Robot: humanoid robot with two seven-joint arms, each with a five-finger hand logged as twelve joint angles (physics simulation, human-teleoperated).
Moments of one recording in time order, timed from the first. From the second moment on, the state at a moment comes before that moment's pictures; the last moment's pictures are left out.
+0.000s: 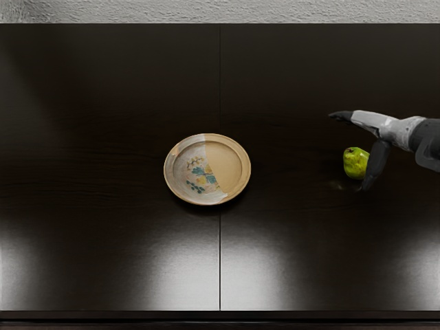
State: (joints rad) left arm 0.01 0.00 0.24 -0.18 0.00 -0.02 0.08; right arm 0.88 -0.90 0.48 1.62 -1.03 0.16 -0.51
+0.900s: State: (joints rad) left arm 0.01 0.00 0.24 -0.18 0.00 -0.02 0.08; right arm 0.80 -0.78 0.46 1.47 -1.18 0.01 -0.51
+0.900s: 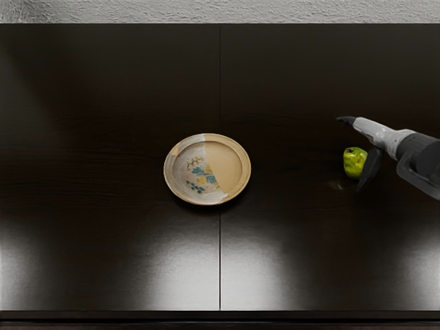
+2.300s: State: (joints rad) left arm 0.01 0.00 0.24 -0.18 0.00 -0.02 0.08; right arm 0.76 -0.77 0.44 1.46 -1.19 -0.05 -0.51
